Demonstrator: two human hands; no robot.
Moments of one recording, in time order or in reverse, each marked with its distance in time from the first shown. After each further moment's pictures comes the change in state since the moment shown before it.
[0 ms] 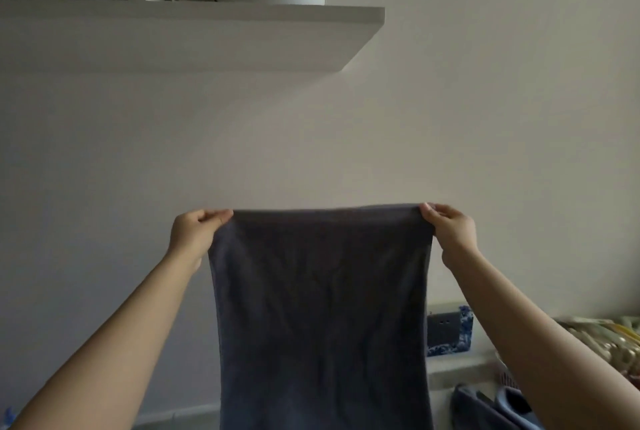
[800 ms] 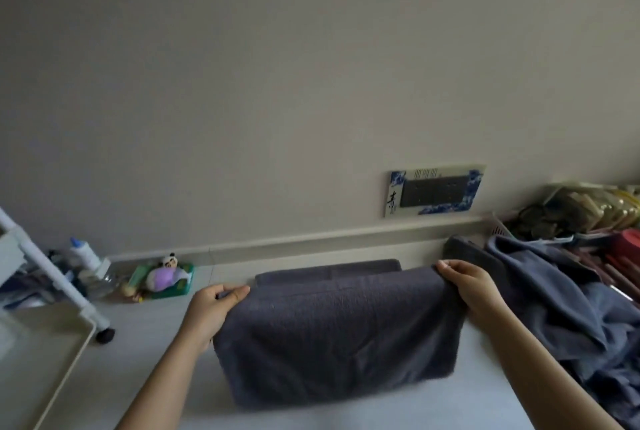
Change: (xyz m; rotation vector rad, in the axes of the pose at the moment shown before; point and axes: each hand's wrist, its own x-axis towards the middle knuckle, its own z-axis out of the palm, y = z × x) left_hand -0.261 -0.204 -0.078 0.176 -0.266 -0.505; right_hand -0.208 0.190 -0.101 -0.197 -0.239 0.501
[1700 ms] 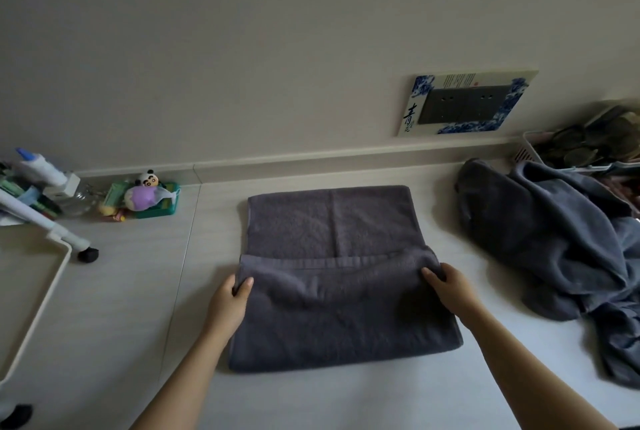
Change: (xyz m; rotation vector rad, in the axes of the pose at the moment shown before) left_hand -0.022 -0.139 0.046 0.232 -0.025 -0.283; right_hand -0.003 0.142 0.012 -0.722 -0.122 0.214
